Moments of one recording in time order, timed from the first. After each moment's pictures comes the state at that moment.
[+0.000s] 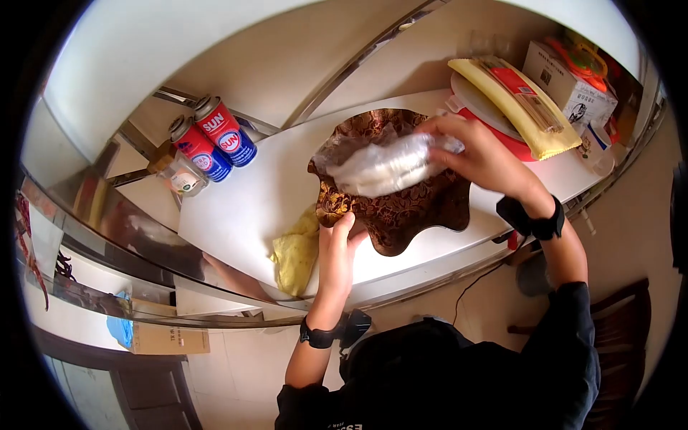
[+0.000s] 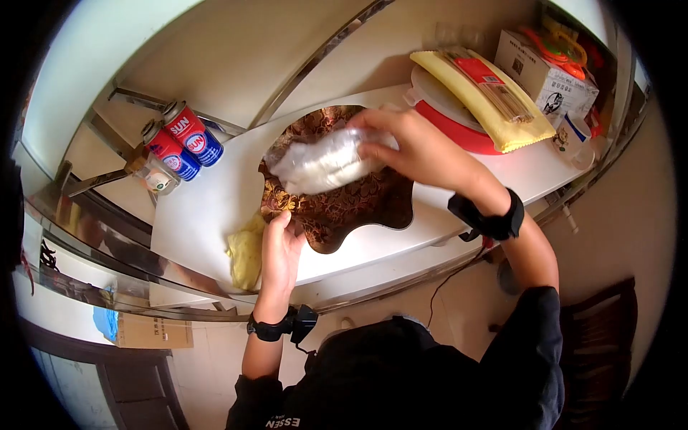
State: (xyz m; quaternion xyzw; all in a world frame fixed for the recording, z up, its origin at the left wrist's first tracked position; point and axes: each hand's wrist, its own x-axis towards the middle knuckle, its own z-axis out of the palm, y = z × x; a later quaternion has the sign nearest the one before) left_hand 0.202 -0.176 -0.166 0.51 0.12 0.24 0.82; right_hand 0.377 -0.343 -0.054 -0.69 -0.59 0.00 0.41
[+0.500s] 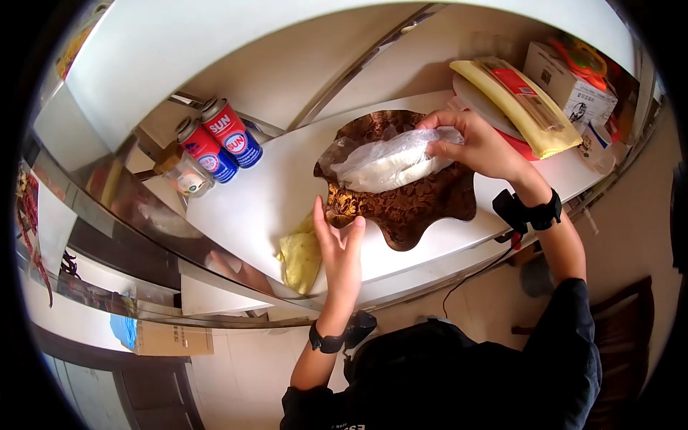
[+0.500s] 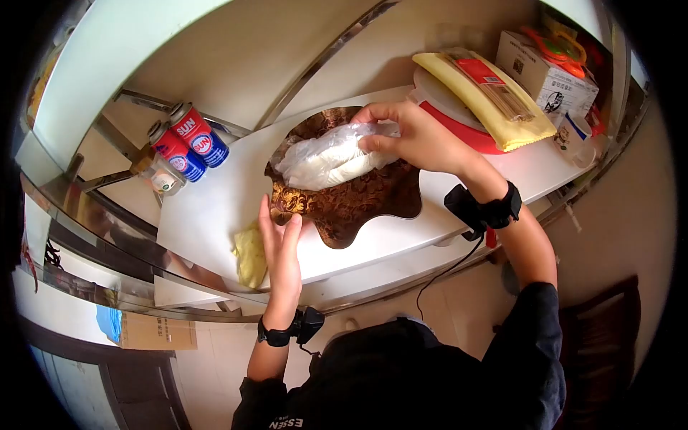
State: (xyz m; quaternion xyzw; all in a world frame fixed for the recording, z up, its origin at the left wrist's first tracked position) left_hand 0.195 -0.191 -0.154 0.61 0.14 0.37 0.69; right_hand 0.389 -0.336 -0.055 -0.68 -0.54 0.14 0.48
